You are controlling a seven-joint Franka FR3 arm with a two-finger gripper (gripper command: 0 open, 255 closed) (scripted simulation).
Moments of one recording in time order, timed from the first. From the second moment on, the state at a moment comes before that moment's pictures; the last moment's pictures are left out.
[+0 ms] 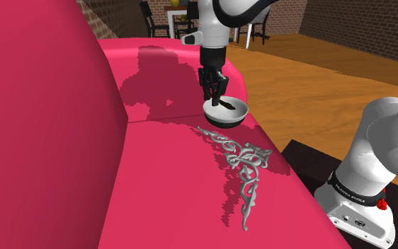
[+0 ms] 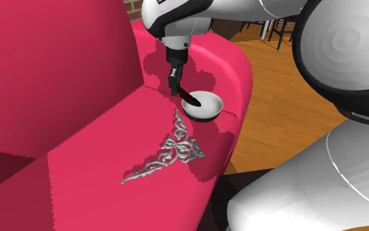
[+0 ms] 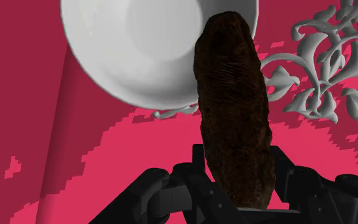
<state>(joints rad) 0.28 -0.21 0.05 -2.14 0.10 1.91 -0.96</state>
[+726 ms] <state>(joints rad) 0.21 -0.17 -0.06 -2.13 0.08 1.93 -1.13</state>
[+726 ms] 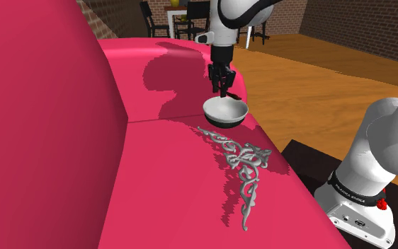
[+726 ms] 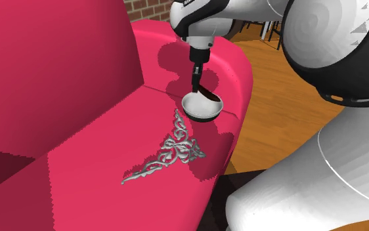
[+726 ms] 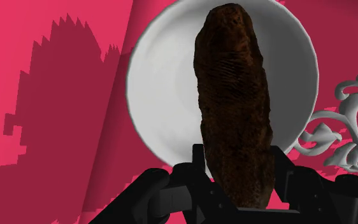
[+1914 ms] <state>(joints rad) 0.21 -0.12 -0.05 -2.24 0.09 2.08 -1.14</state>
